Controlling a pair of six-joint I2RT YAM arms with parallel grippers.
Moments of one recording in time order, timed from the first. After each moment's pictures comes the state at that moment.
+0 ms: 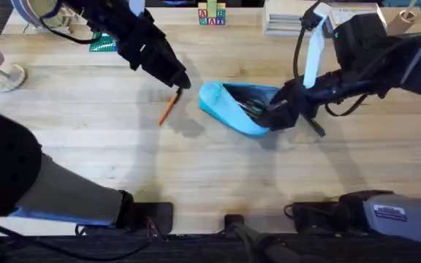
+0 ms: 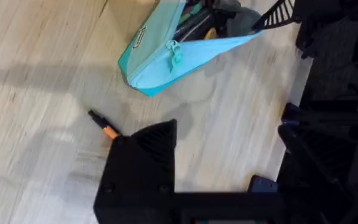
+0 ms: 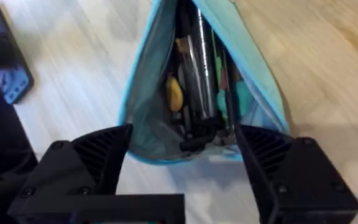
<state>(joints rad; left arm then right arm) -0.03 1.70 1.65 -1.60 0.73 1.03 0.11 1.42 0.88 -0.78 -0.71 -0.60</state>
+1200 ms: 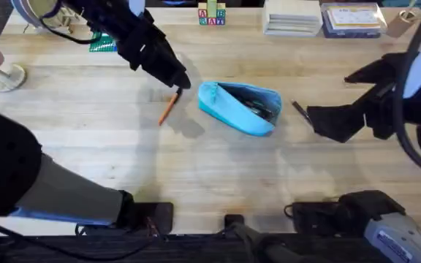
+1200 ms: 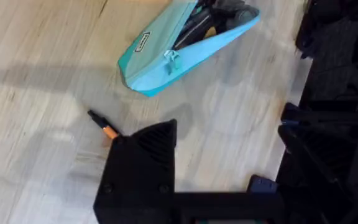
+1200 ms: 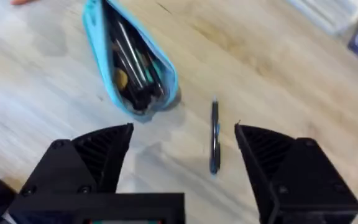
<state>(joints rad) -0.03 1.70 1.65 -1.60 0.73 1.03 0.11 0.75 0.96 -1.03 -0.26 -0.41</state>
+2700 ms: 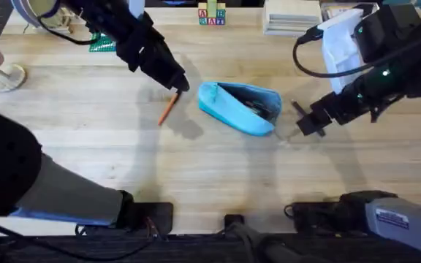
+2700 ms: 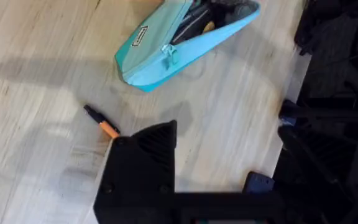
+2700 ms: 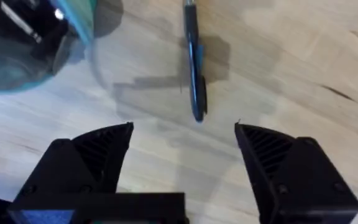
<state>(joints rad) -0.03 1.70 1.65 -1.62 0.71 1.03 0.08 1.30 0.97 -1.10 0.03 -0.35</state>
